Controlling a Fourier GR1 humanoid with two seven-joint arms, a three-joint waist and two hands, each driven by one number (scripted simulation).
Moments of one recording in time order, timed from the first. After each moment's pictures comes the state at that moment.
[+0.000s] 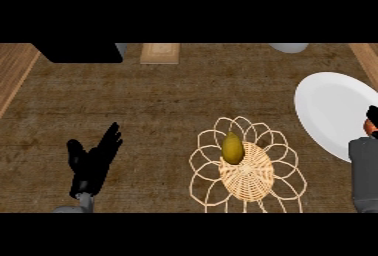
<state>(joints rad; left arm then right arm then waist) 0.00 0.11 -0.08 -1.40 0.12 0.06 0.19 -0.60 -0.23 -0.89 -0.76 1.21 -1.34 0.66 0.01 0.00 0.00</state>
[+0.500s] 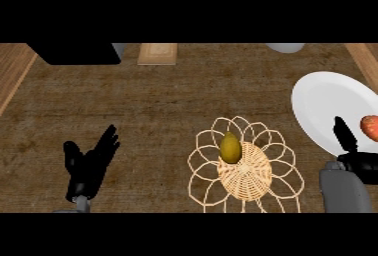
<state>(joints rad) 0.03 0.12 -0.08 -1.43 0.12 0.06 0.22 -0.28 -0.04 -0.48 -1.19 0.89 -1.38 0.61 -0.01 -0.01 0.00</state>
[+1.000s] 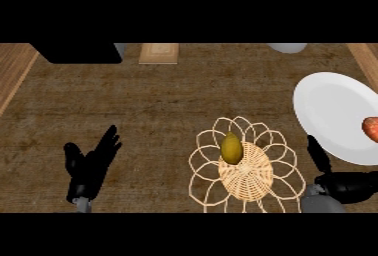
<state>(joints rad) 0.04 0.11 -0.08 -1.45 0.11 0.05 0.22 -0.08 0.00 -0.21 -1.28 0.97 -1.41 0.78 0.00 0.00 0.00</state>
